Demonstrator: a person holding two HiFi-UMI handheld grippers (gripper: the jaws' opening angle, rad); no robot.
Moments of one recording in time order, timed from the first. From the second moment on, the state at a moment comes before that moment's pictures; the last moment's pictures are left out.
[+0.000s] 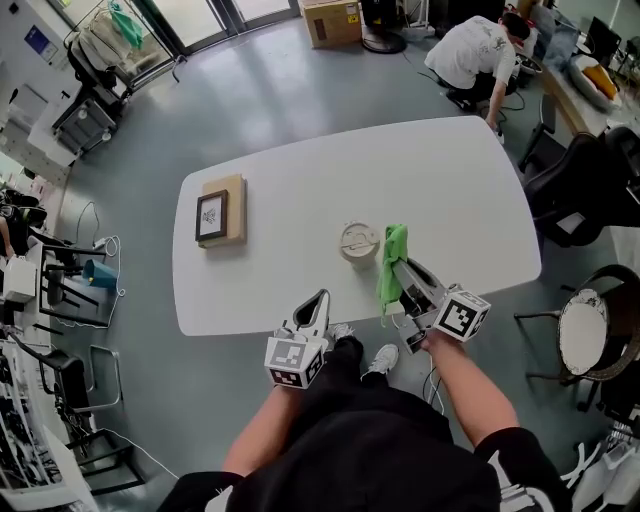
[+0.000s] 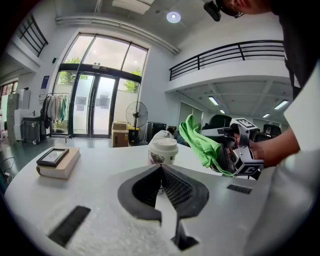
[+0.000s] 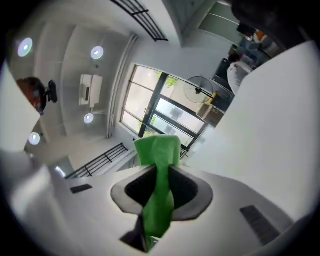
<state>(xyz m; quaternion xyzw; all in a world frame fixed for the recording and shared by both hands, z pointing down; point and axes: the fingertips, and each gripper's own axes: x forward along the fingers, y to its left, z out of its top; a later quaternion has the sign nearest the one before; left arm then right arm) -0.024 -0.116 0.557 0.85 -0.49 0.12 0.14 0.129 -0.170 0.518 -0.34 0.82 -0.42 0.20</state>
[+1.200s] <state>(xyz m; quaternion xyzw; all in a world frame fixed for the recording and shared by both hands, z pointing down) -0.042 -0.165 0.585 0.86 -0.46 0.16 0.17 0.111 -0.230 0.653 -0.33 0.74 -0.58 0.03</state>
